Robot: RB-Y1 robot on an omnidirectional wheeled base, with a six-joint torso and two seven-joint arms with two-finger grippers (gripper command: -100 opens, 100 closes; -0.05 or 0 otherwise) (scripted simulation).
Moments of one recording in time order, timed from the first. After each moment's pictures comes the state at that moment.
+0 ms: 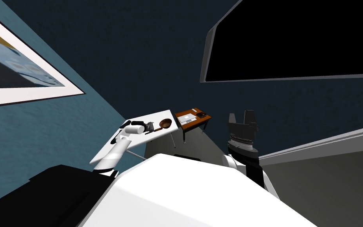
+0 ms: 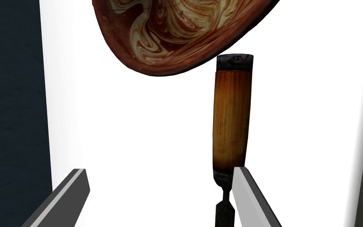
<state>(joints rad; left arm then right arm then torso) 0.14 0.74 0.29 -1.82 0.69 1.06 0.43 0.52 -0.02 0.03 -2.38 0.10 -0.53 0.00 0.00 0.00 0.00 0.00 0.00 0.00</state>
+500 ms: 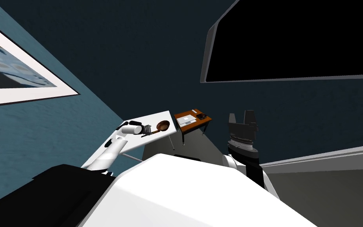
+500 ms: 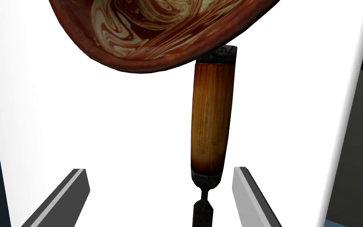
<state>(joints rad) 0.17 0.80 0.30 -1.78 0.76 1.20 0.45 0.52 -0.02 0.03 -2.38 0.10 -0.53 0.00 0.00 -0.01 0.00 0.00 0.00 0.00</state>
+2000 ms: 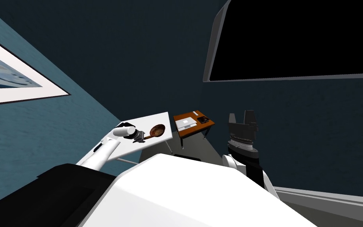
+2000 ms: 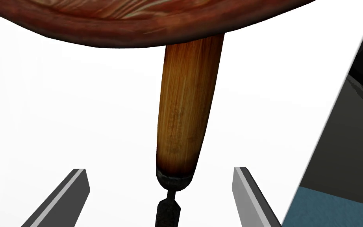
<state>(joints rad) 0.21 0.88 0.36 -1.62 0.86 1.39 0.37 0.52 -0.02 0.03 -2.38 0.10 -0.53 0.00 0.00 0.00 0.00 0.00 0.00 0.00</state>
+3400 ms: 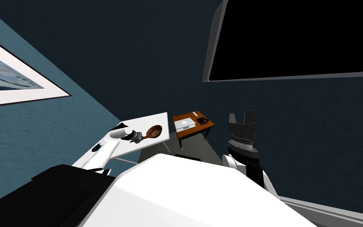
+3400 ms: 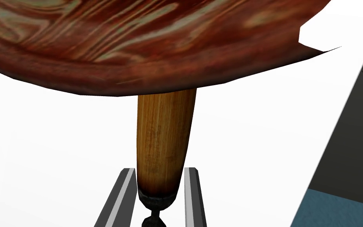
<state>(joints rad) 0.16 0.83 0.44 -1.44 0.84 1.37 0.15 0.52 -0.02 0.03 -2.38 0.10 -0.53 0.00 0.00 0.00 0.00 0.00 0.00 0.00</state>
